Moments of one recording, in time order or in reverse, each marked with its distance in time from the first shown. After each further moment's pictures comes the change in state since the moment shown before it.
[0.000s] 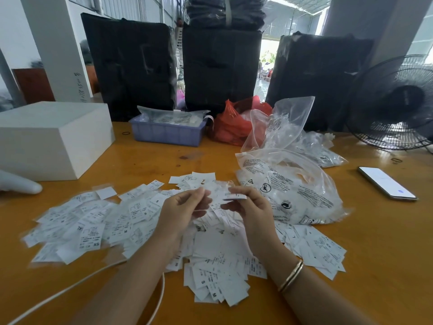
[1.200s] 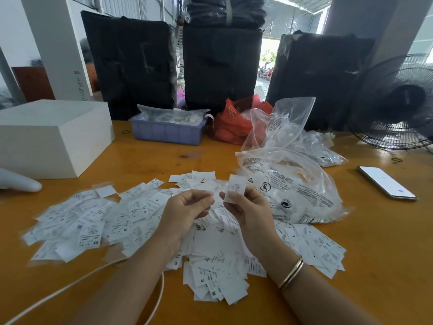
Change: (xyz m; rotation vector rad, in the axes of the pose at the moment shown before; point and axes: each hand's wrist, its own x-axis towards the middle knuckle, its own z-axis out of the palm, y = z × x) left_hand 0.003 -0.005 0.002 0.070 -0.020 0.024; right_hand 0.003 0.002 0.002 0.265 0.028 0.144
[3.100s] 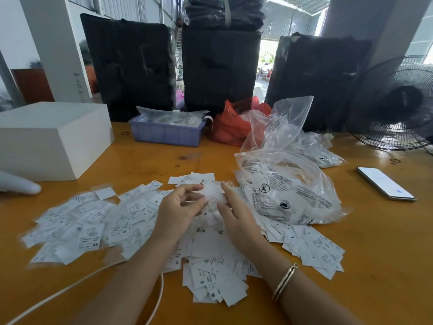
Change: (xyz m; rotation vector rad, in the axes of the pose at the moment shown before) left_hand -0.003 0.006 -0.006 0.195 0.058 0.172; right_hand -0.010 0.010 0.008 -1.065 -0.166 -0.184
